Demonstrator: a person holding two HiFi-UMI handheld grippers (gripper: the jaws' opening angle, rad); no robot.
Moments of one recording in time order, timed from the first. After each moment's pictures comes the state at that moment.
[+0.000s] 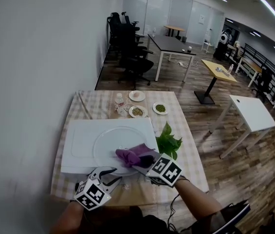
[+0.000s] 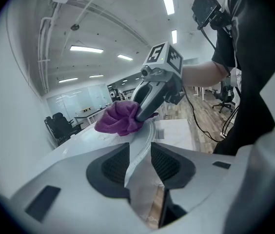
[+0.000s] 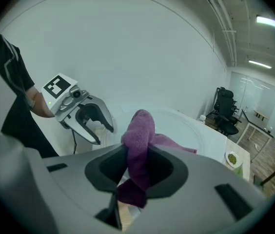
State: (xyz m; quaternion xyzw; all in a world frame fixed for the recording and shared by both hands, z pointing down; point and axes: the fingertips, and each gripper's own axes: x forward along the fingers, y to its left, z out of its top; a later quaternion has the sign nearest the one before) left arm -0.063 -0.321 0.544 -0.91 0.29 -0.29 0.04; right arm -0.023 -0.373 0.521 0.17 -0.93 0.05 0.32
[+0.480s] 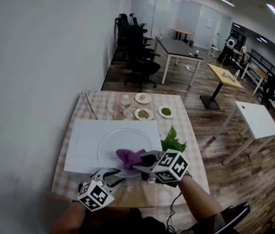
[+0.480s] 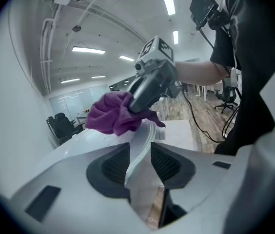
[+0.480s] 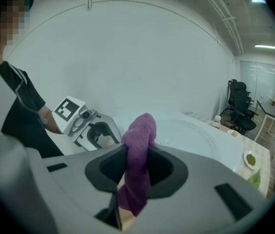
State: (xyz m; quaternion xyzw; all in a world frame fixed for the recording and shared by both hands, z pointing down) left arm -0.063 -0.322 0.544 -0.91 0.30 -0.28 0.04; right arm -0.042 -0.372 0.496 0.11 -0.95 0.10 0.28
